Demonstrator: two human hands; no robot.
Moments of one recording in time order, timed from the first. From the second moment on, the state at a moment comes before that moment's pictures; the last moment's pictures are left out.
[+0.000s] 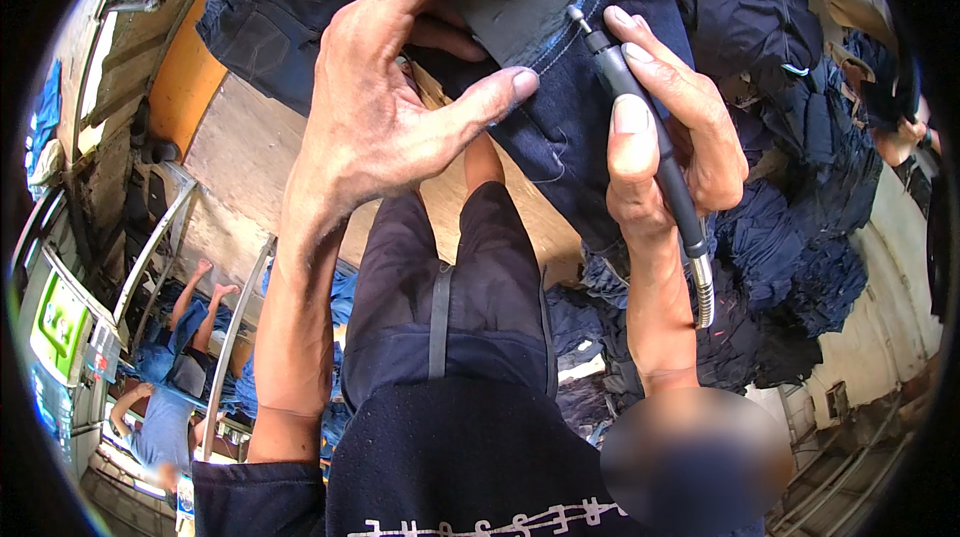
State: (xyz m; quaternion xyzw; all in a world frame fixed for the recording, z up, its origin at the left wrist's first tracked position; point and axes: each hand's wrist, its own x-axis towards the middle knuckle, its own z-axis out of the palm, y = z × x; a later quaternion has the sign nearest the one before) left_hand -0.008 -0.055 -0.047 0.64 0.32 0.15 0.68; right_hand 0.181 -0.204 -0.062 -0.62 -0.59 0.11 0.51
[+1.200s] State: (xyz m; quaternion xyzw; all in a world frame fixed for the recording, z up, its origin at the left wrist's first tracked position) left_hand -0.038 -0.129 -0.108 0.45 0.40 0.19 0.78; right_hand 0.123 -0.286 -0.028 -0.86 -0.32 0.00 0.41
